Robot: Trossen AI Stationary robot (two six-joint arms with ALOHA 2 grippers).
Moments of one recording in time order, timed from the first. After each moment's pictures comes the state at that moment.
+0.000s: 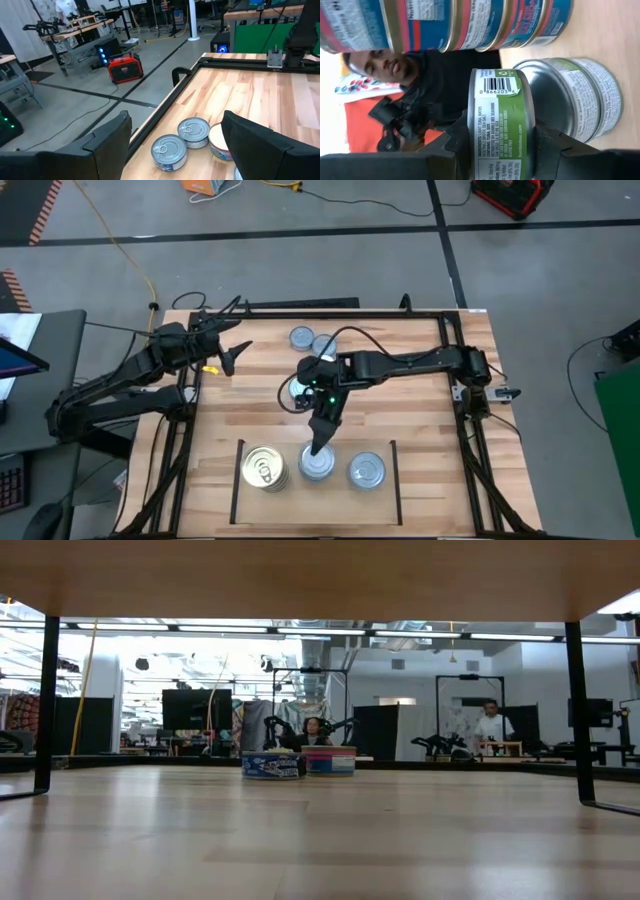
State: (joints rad) left arm 0.50 0.55 0.62 -0.17 -0.10 0.19; right arm 0.05 1.95 1.83 -0.64 -0.98 0.82
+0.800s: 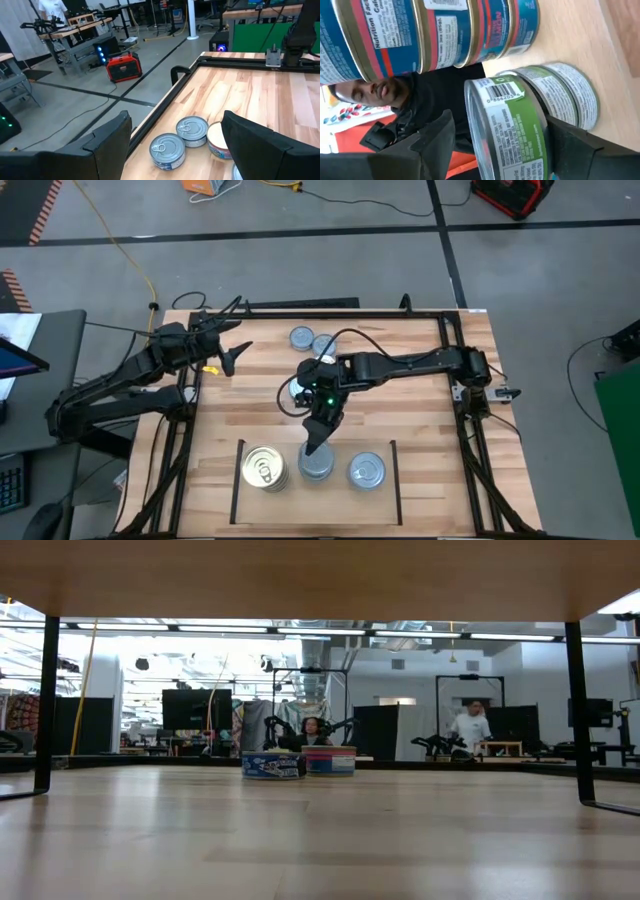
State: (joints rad) left arm 0.50 0.55 0.62 -0.18 -0.09 0.18; right arm 0.06 1.95 1.83 -0.66 -0.87 0.92
